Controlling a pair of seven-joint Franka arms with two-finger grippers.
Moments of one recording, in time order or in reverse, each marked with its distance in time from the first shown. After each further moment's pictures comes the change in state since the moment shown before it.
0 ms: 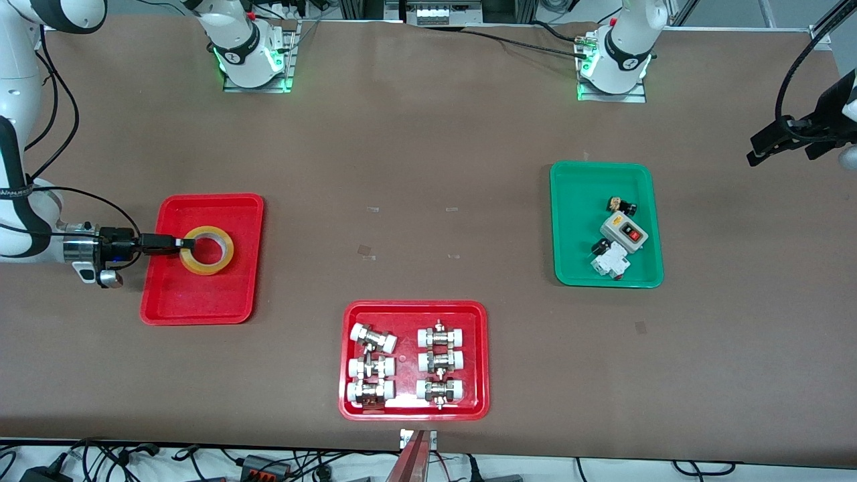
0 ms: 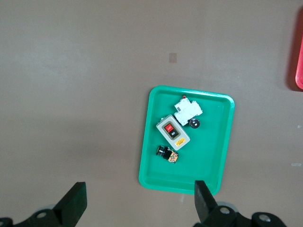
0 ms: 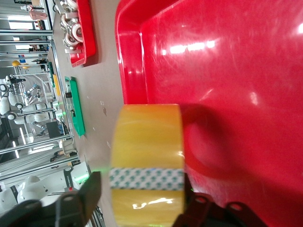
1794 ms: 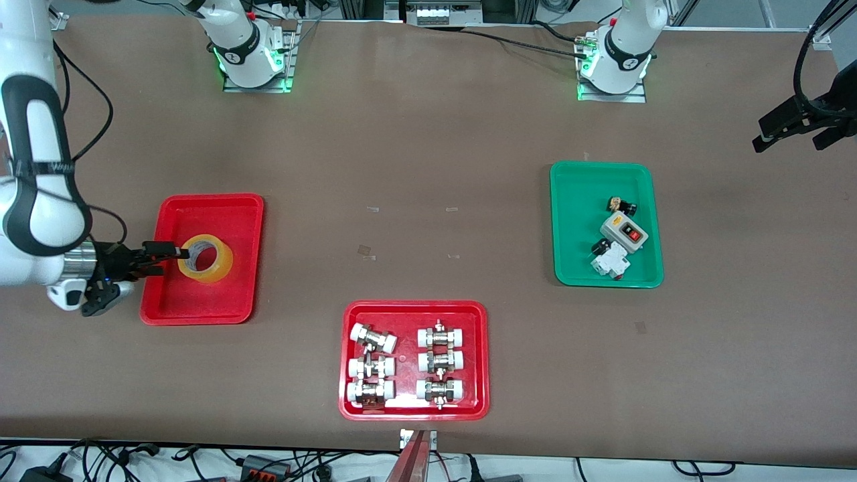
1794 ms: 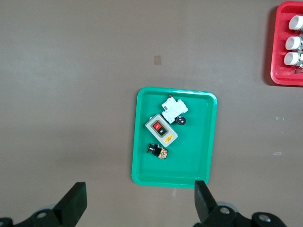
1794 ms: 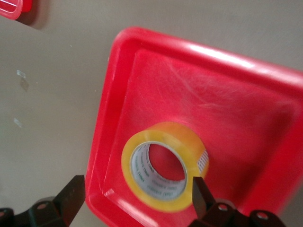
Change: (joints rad) left arm 0.000 0.012 -0.003 0.084 -0.046 -0.071 0.046; right arm 0.222 -0.203 0.025 0.078 -0.519 0.193 0.141
